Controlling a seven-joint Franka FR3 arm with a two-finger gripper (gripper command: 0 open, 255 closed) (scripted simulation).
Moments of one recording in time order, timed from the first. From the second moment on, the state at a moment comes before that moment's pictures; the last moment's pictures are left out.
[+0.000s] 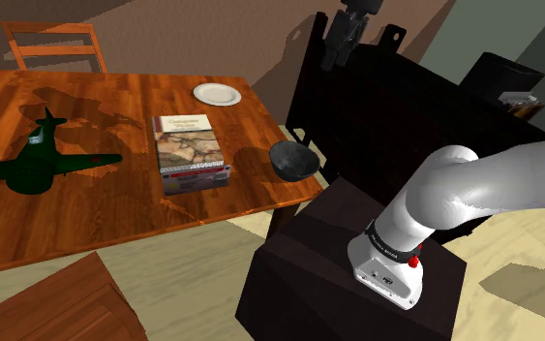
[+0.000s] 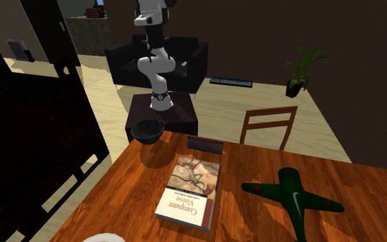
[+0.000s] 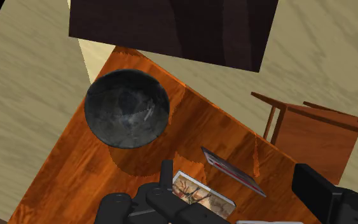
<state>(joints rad) -0.01 -0.75 0.03 -2.29 0.11 1.57 -0.13</state>
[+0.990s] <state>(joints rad) 0.11 -0.44 0.04 -2.41 0.11 2.01 -0.44</state>
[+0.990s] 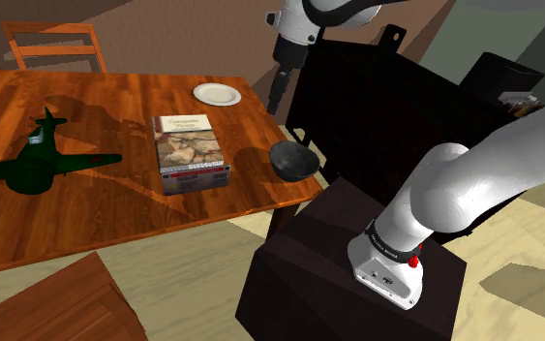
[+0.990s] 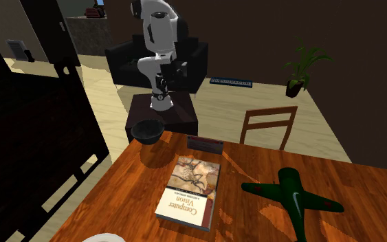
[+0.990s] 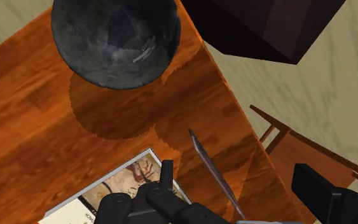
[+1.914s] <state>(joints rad) 0.21 0.02 0.09 -2.32 0.11 2.39 -0.74</state>
